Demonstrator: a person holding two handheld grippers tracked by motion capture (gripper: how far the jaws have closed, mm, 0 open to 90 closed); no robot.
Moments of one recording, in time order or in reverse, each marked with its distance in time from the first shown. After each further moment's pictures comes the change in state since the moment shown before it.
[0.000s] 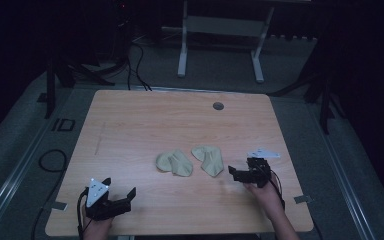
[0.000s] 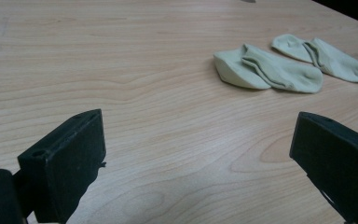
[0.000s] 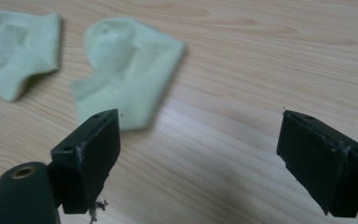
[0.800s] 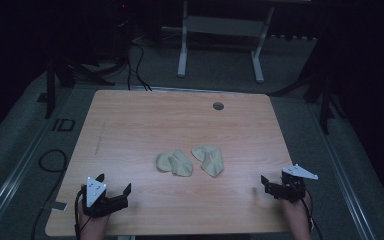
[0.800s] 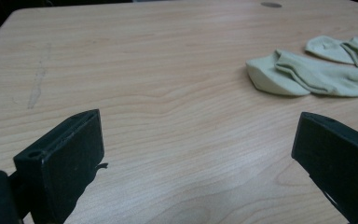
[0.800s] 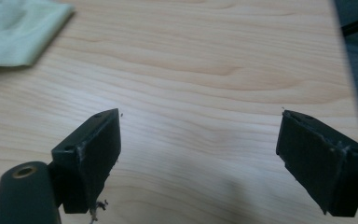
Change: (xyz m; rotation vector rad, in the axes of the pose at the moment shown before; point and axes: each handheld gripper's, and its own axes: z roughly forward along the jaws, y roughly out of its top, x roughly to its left) left arm 0.010 -0.002 0.003 -0.059 0.102 0.062; right arm -0.058 -0.060 -0.058 -0.057 -0.200 0.060
